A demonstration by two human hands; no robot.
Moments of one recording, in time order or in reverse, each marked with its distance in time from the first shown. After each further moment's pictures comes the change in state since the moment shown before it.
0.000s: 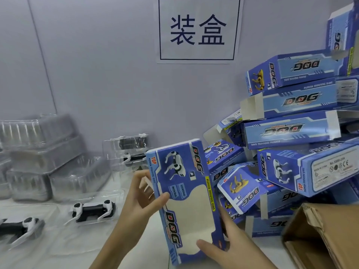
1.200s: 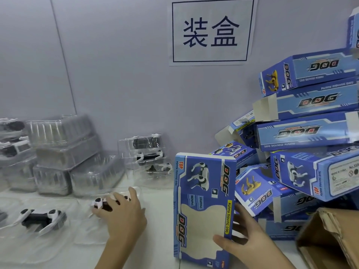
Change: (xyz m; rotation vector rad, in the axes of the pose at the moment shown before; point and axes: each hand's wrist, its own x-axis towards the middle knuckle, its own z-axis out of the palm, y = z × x) left_hand 0.000 -0.023 -0.044 1.910 0.263 -0.621; right_hand 0.011 0.016 -0.005 0.310 0.080 0.040
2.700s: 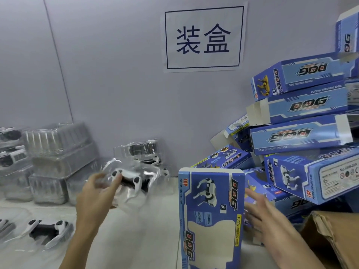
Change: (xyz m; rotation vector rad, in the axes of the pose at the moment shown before) left_hand 0.027 -0.055 -0.044 -1.284 0.337 -0.081; right_hand -0.014 -0.051 -0.035 0.404 0.103 0.003
